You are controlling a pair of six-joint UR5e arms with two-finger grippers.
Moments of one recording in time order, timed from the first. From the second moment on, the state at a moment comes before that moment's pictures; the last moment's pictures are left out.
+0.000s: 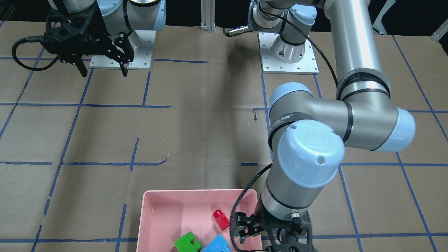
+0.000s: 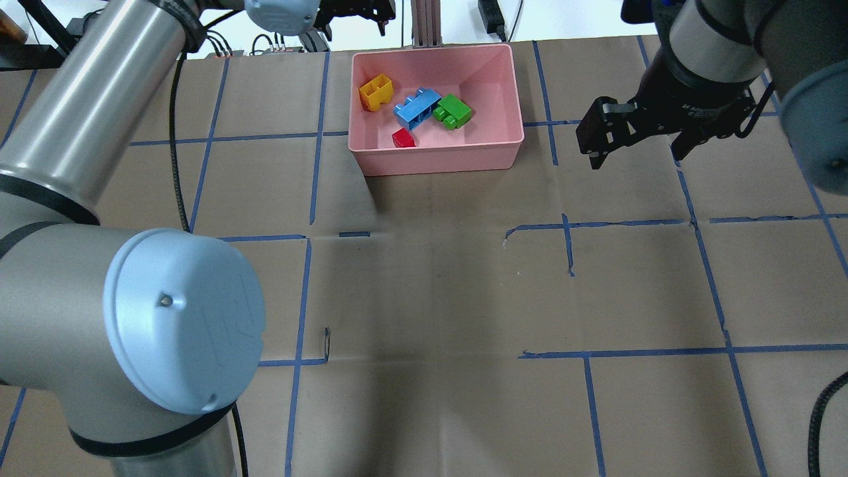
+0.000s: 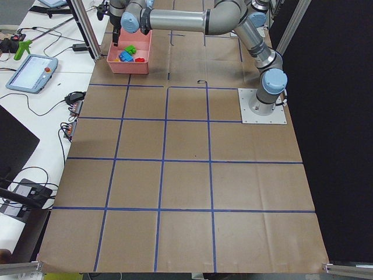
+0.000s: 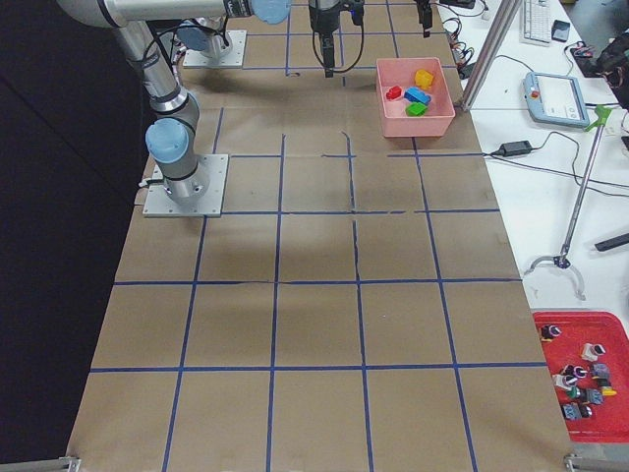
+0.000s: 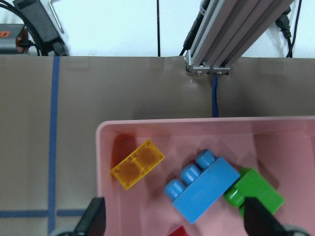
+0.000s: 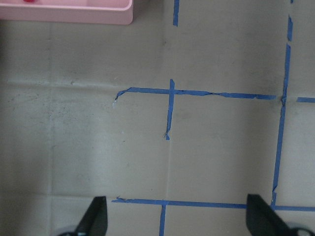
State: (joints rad) left arm -1.68 -2.26 -0.93 -1.27 1.56 -0.13; right arm 1.59 -1.65 1.65 -1.63 -1.58 -0.04
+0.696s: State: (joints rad) left arm -1.63 -1.88 -1.24 -1.45 1.56 -0.04; right arm 1.60 -1.64 1.59 -1.61 -1.58 -0.04
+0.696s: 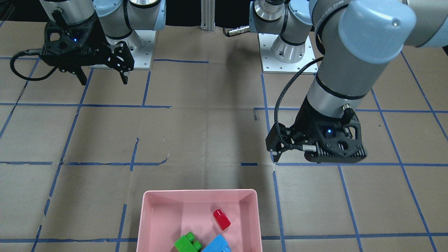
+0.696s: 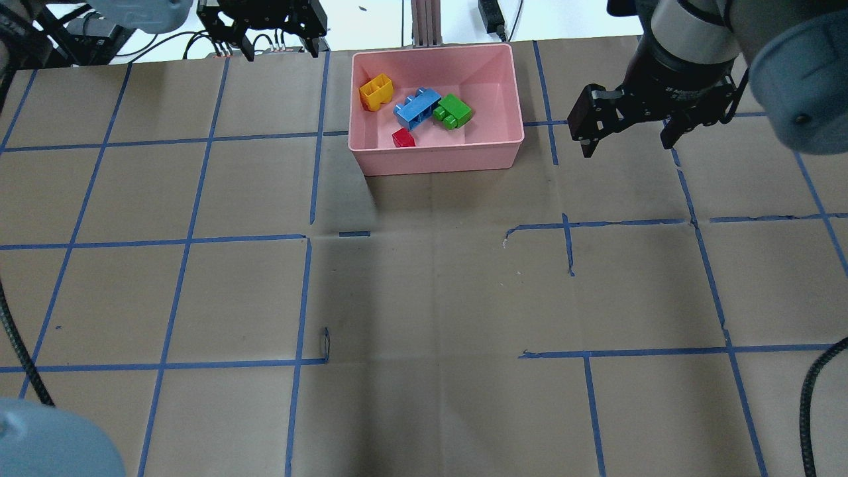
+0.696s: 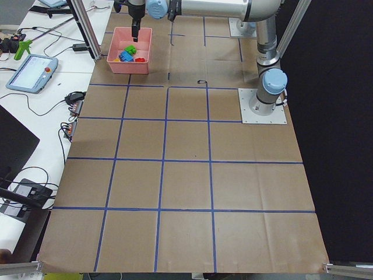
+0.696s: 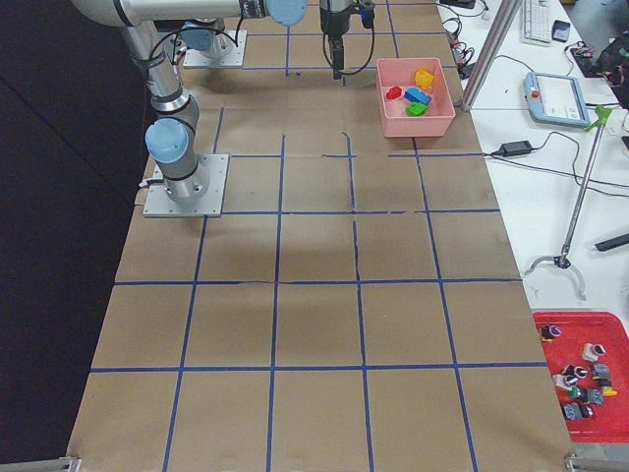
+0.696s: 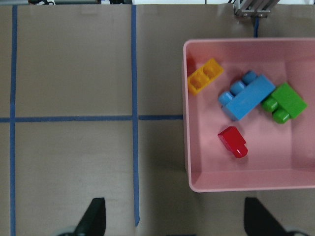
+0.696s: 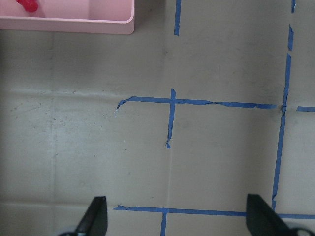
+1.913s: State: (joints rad) left arm -1.55 -1.59 -1.59 -1.53 1.55 0.03; right arm 1.60 -1.65 1.61 -1.60 -1.57 -0.03
